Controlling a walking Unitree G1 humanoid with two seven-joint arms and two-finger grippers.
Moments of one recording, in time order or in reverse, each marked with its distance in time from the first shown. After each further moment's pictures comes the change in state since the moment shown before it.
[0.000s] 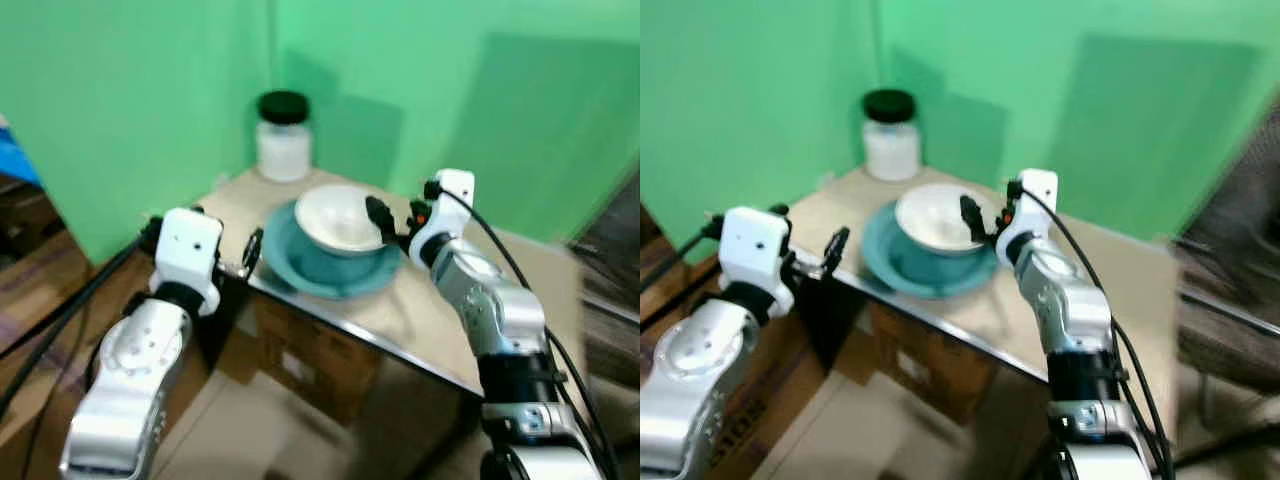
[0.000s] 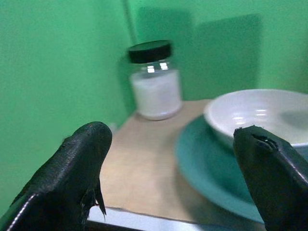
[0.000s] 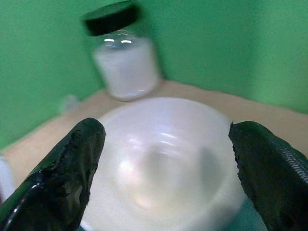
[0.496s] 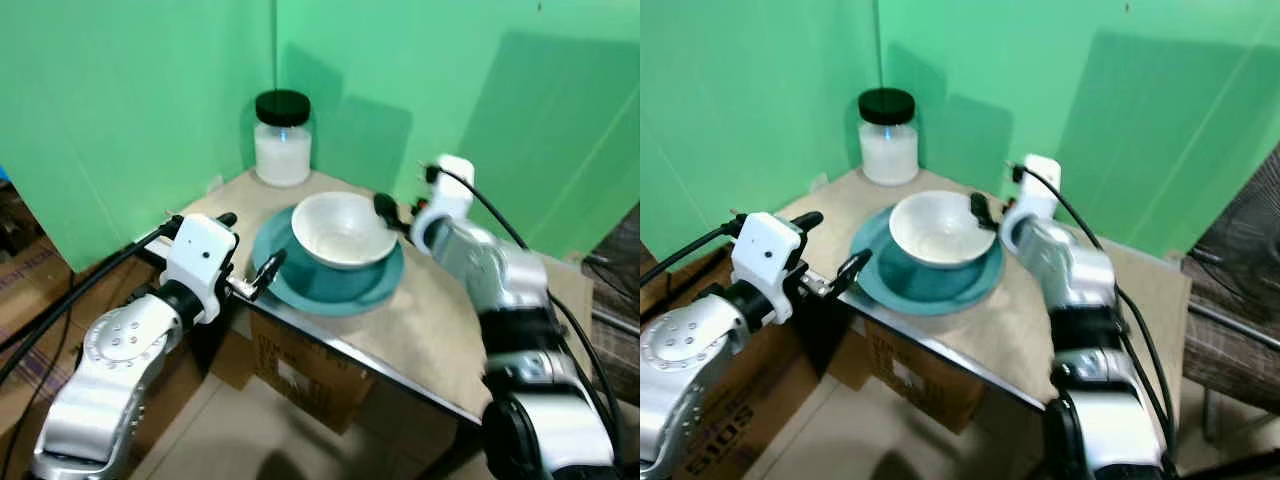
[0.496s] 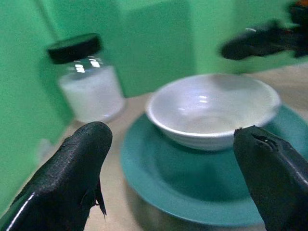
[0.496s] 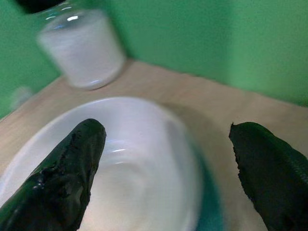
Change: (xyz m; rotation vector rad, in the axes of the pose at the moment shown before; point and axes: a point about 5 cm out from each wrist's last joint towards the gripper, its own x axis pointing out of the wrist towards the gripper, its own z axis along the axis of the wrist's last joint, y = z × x) left arm -0.001 -0.006 -0.002 0.030 0.006 -0.350; right arm 0.019 -0.013 0.017 0.035 0.158 -0.114
